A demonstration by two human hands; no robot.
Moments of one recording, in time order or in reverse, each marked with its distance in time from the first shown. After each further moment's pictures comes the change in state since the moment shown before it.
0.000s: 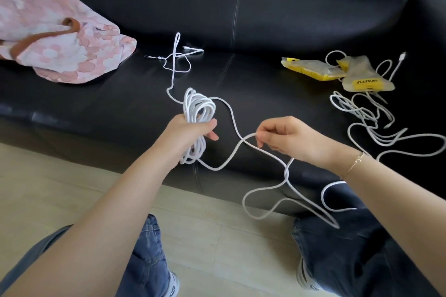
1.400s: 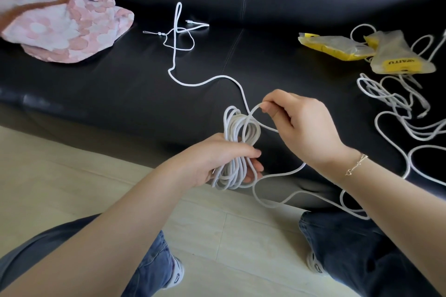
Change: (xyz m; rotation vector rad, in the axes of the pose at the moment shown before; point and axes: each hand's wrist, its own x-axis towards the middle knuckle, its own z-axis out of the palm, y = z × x) left_hand -0.006 -0.007 0.044 -0.165 -0.485 -0.303; right_hand 0.032 0.024 0.023 -0.467 0.547 -0.384
